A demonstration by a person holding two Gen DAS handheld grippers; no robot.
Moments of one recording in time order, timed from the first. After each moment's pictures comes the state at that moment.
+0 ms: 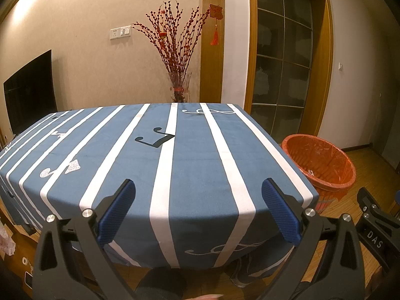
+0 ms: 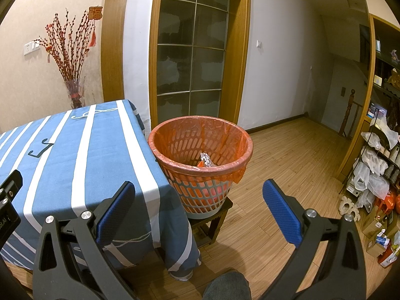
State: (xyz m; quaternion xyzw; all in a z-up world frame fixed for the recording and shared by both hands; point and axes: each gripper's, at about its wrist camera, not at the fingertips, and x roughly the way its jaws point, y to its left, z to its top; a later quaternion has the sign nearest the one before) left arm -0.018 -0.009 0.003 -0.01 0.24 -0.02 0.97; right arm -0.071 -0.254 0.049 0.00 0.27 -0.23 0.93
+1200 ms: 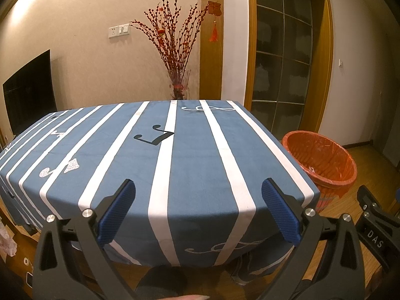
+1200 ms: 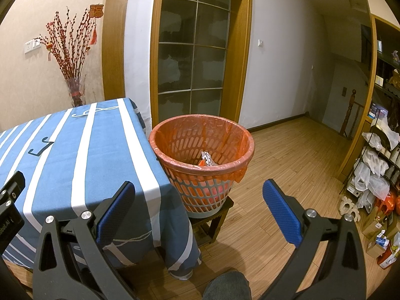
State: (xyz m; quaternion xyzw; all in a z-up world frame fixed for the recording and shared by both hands) left arm -0.019 -0.010 -0.005 0.00 0.25 -0.02 0.97; right arm -0.070 -0.253 0.049 0.00 0.27 -0.23 0.93
